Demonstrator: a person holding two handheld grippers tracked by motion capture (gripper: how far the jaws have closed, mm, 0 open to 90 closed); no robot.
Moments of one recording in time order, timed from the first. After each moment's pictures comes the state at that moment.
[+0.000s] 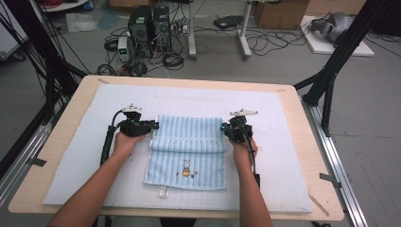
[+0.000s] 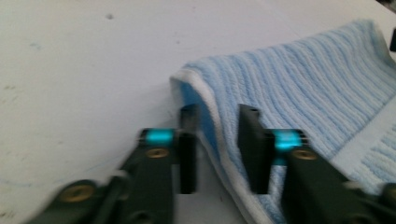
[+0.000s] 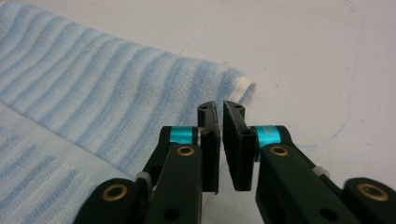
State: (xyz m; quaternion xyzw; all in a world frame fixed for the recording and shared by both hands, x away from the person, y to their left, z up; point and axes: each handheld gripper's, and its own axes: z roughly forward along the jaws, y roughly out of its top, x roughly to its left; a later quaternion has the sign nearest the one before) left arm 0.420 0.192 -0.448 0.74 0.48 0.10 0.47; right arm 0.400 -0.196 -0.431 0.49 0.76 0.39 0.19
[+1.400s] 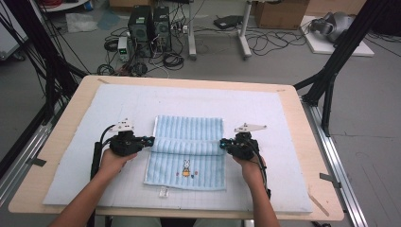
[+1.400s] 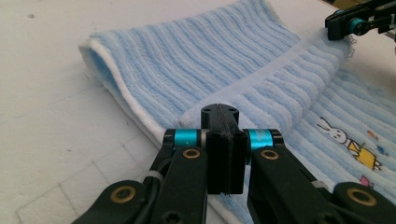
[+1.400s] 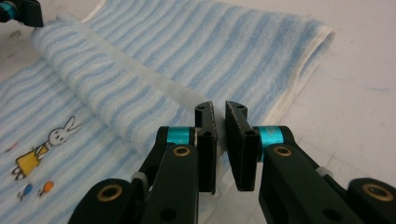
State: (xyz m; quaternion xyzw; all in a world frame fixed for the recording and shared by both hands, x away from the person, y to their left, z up) left arm 0.346 0.199 -0.437 0.78 0.36 0.09 0.51; right arm 0.341 -0.210 -0.427 0.42 0.79 0.43 0.11
